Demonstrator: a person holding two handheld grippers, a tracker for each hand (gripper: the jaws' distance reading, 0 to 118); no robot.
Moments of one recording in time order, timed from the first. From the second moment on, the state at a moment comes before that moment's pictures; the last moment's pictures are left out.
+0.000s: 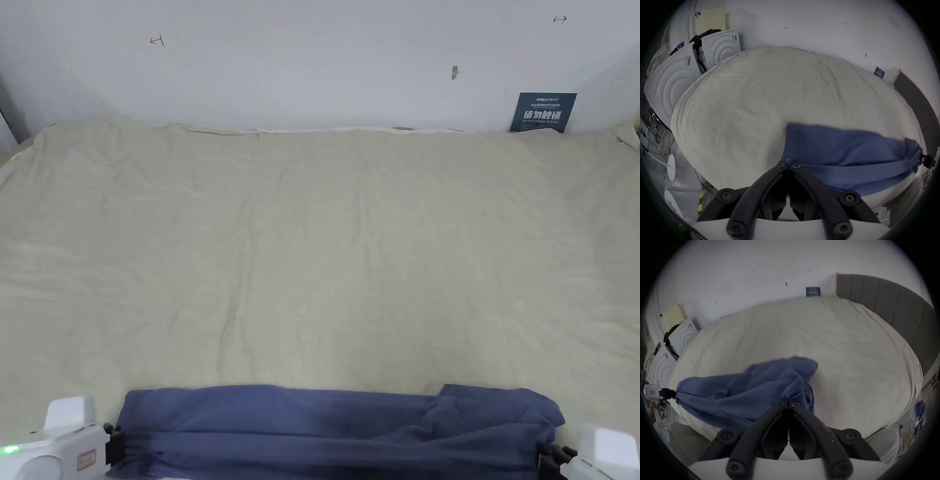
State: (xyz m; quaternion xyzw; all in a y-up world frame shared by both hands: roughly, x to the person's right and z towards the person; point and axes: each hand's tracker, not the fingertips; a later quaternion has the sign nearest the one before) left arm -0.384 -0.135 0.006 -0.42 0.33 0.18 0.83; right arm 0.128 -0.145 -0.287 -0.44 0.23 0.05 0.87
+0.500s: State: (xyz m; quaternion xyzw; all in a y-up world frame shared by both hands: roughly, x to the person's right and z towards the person) left arm -0.346 -0.040 -0.020 -0.30 0.33 0.16 0.88; right arm 0.095 -0.024 -0.271 -0.26 0.24 0.05 0.93
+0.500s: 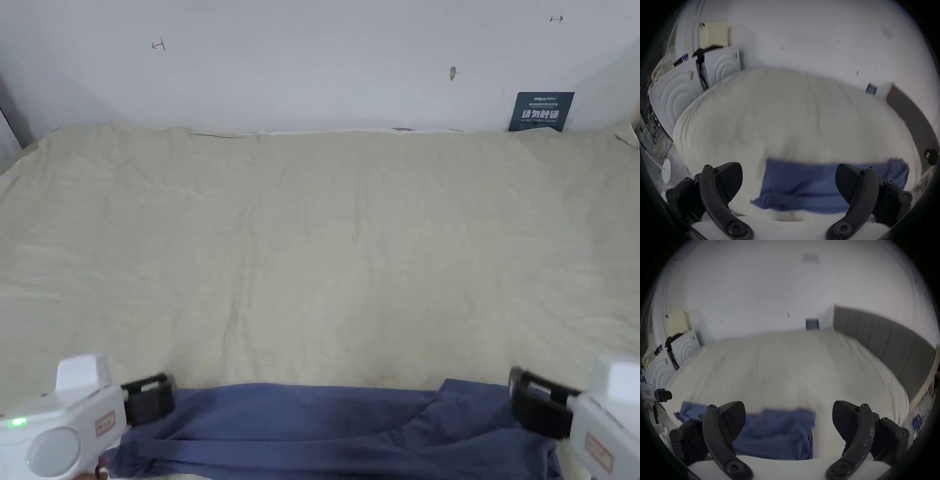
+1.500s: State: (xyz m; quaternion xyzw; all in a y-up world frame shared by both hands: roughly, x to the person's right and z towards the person) left arm -0.266 0.051 -0.067 -0.05 0.29 0.01 0.95; right arm 0.031 0.068 -0.224 0.00 0.23 0.06 0.97
